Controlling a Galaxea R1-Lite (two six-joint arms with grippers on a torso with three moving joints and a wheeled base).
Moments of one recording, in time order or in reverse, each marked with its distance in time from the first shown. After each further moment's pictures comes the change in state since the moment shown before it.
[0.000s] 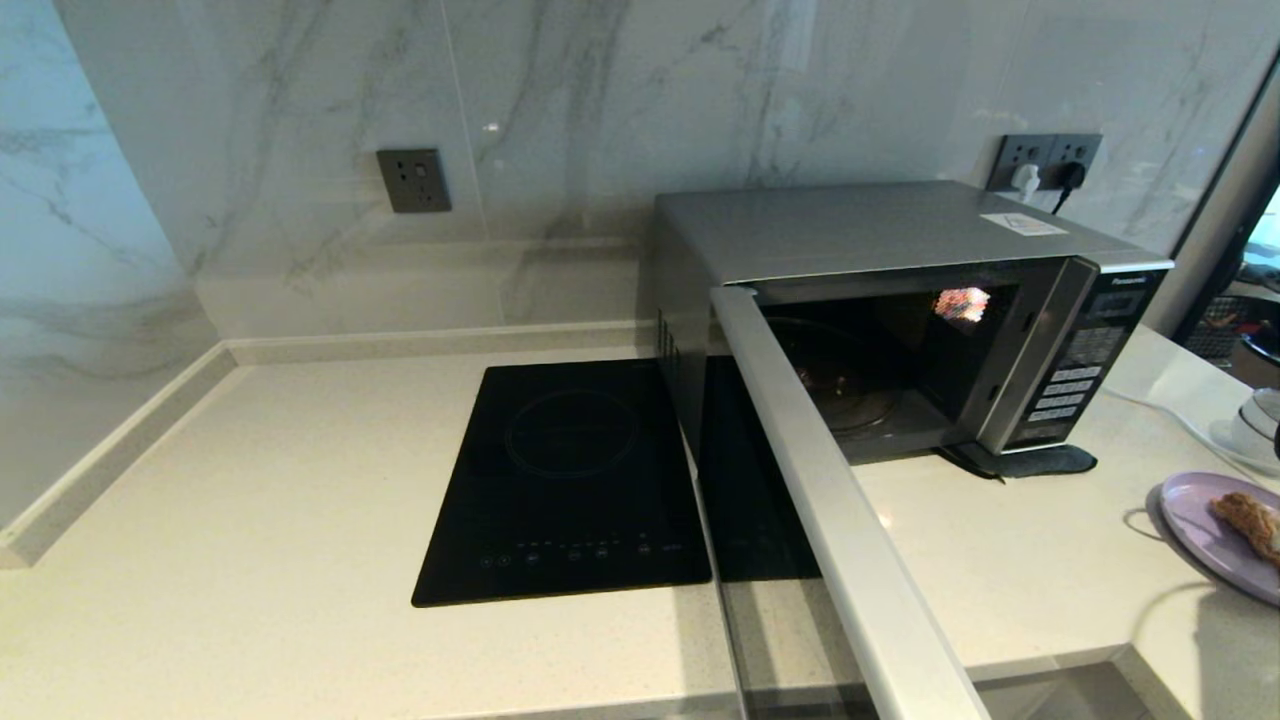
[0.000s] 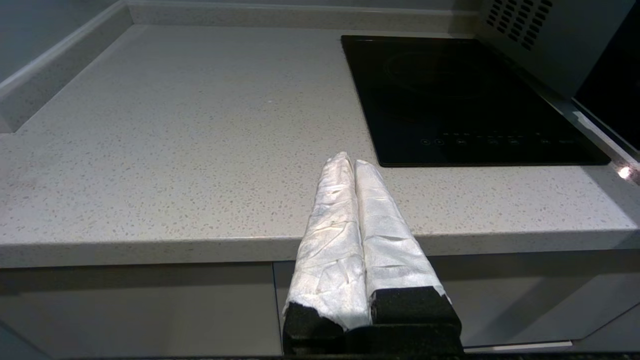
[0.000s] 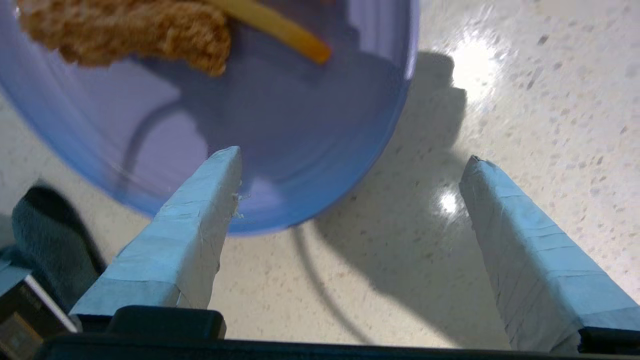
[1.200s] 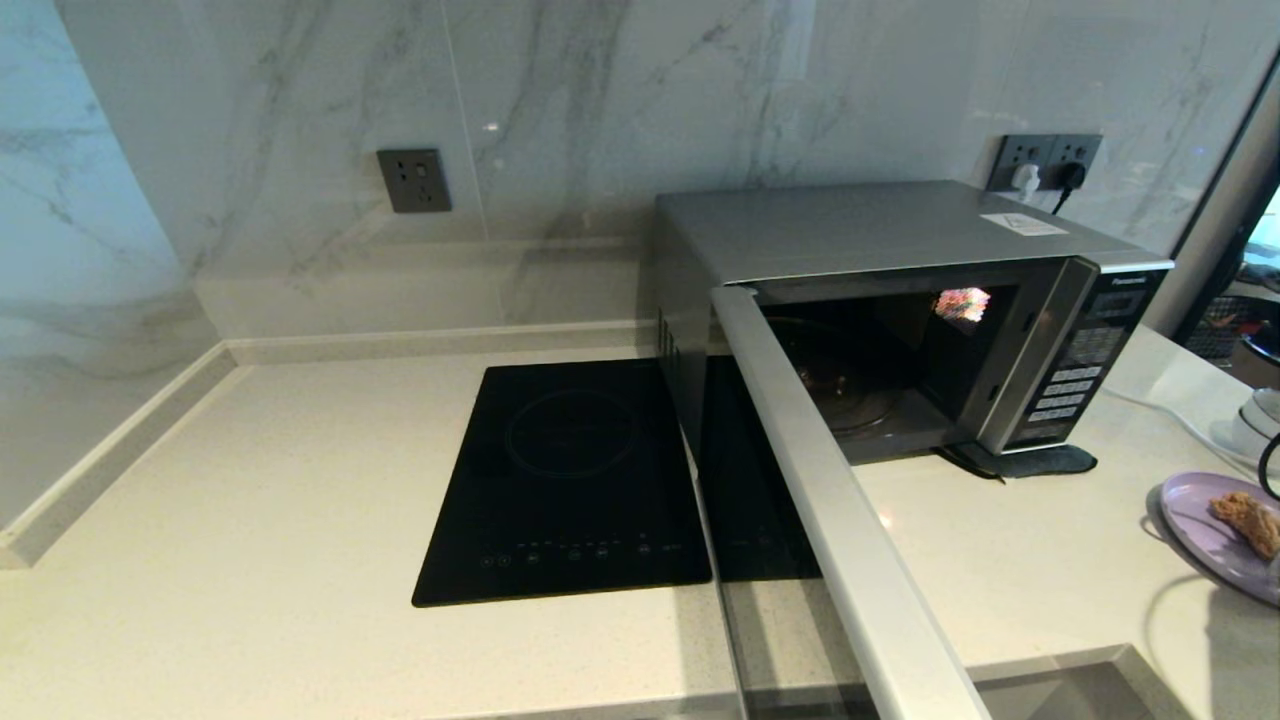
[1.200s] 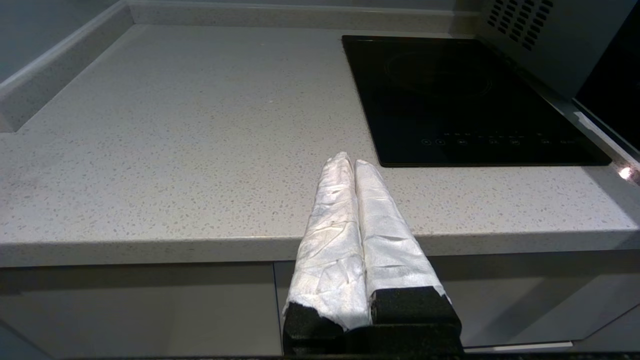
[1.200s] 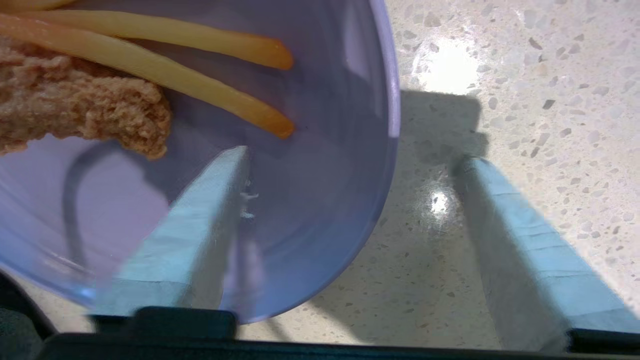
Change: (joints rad) left arm 0.000 0.000 0.000 0.000 0.000 0.000; right arm -0.019 0.099 -0.002 -0.058 -0.022 -0.003
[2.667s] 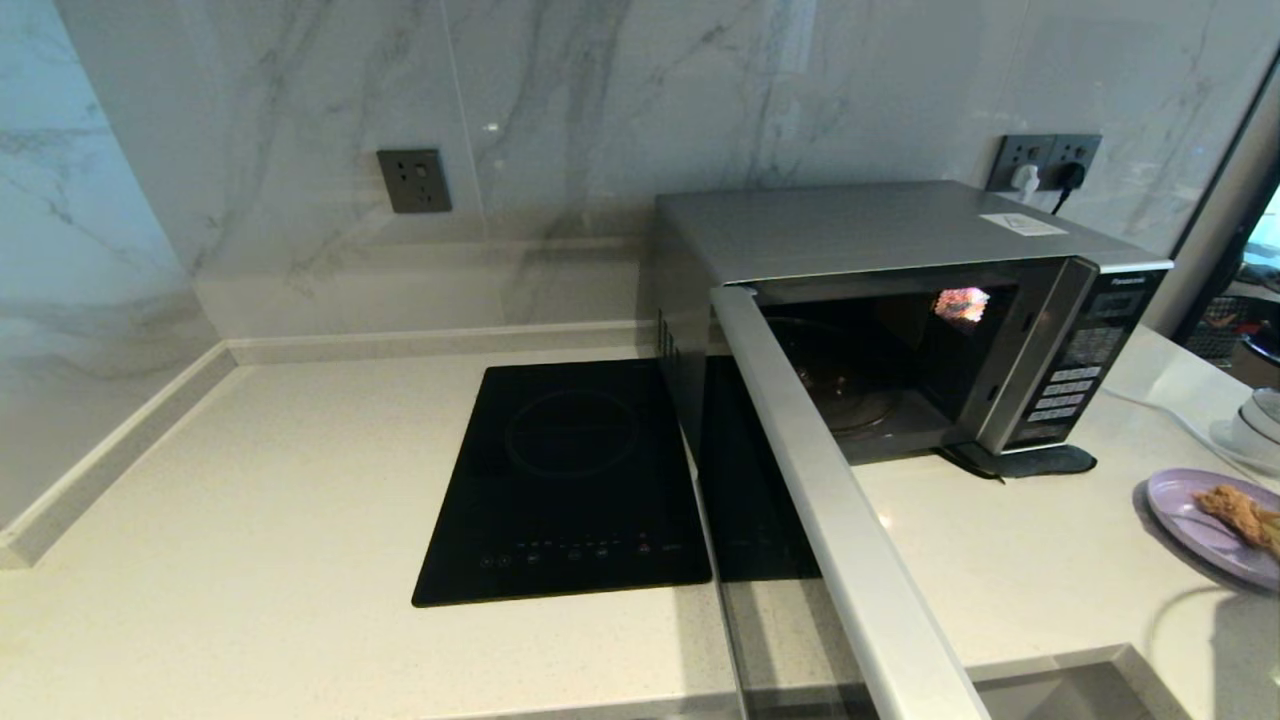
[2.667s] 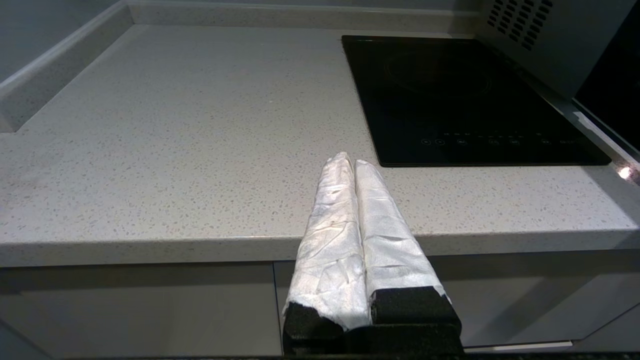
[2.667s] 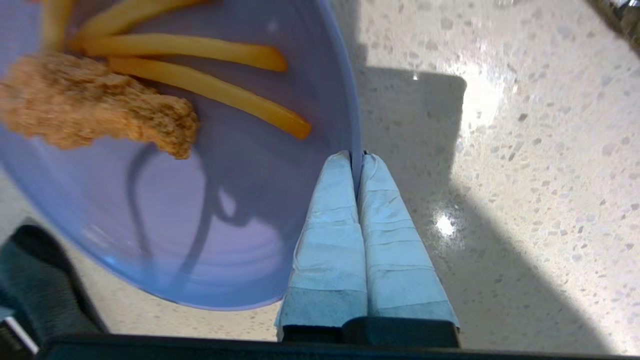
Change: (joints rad) left arm 0.000 0.000 0.000 0.000 0.000 0.000; right arm -0.022 -0.082 0.038 -0.048 0.014 -0.066
